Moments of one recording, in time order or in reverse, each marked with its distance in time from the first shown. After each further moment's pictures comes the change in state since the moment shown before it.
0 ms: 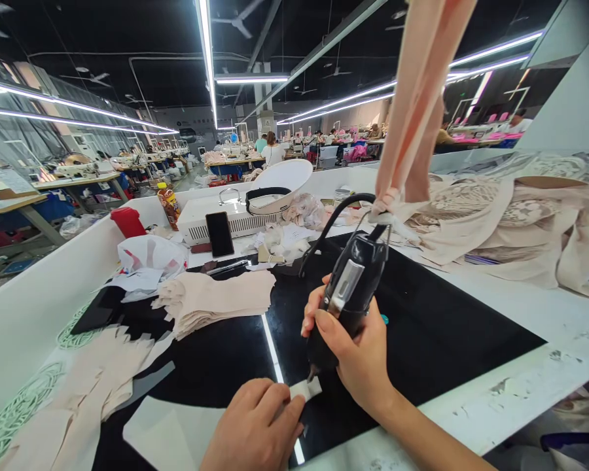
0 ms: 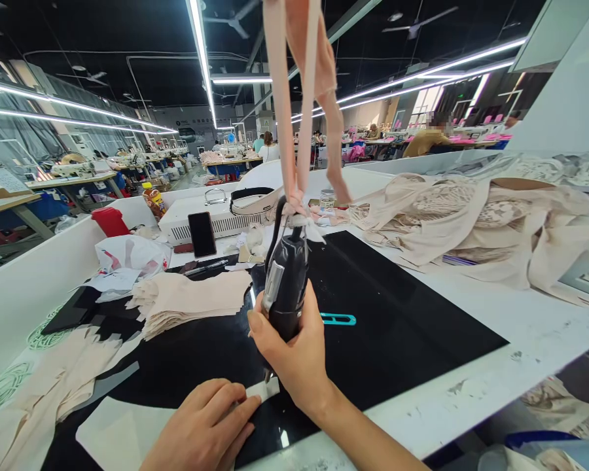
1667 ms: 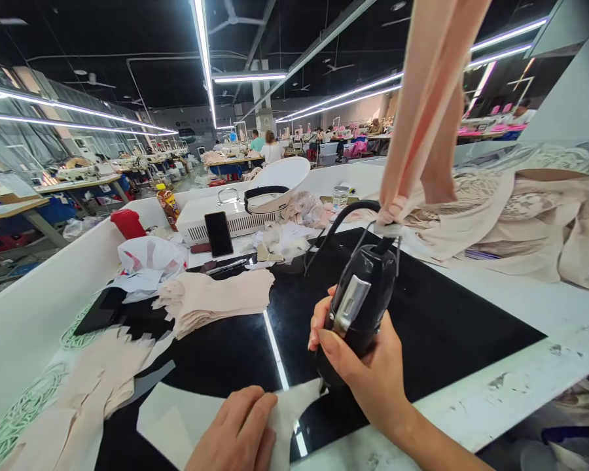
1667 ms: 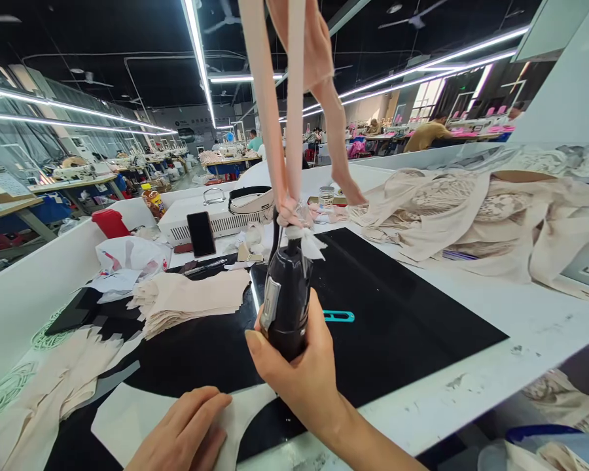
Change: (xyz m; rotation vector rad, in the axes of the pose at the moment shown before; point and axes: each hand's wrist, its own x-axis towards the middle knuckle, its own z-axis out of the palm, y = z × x) left_hand -0.041 0.001 -0.020 -0.049 -0.137 -0.277; right_hand -0.012 -0.017 -0.009 -0.124 0.002 -0.035
